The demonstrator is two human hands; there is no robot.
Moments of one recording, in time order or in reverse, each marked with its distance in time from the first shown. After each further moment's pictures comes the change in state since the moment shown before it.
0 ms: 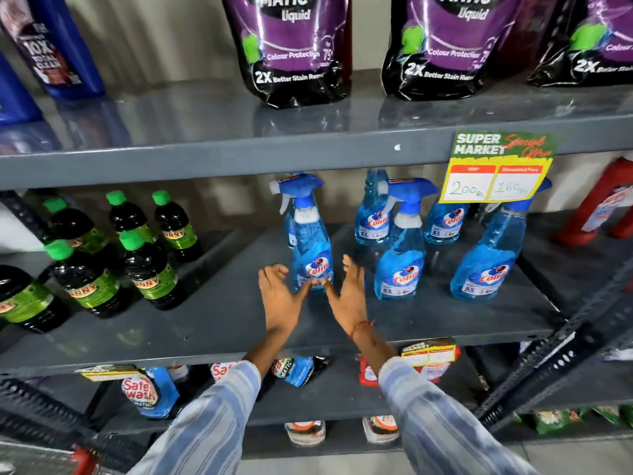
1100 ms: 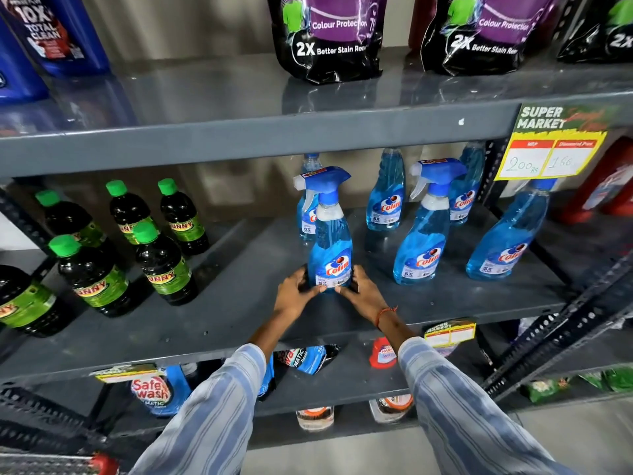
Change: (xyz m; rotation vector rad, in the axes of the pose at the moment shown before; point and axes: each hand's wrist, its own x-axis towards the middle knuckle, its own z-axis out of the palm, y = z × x) left_hand 0.016 -0.038 -0.021 -0.253 -0.566 -0.207; right_hand -0.004 0.019 0.018 0.037 -0.258 0.175
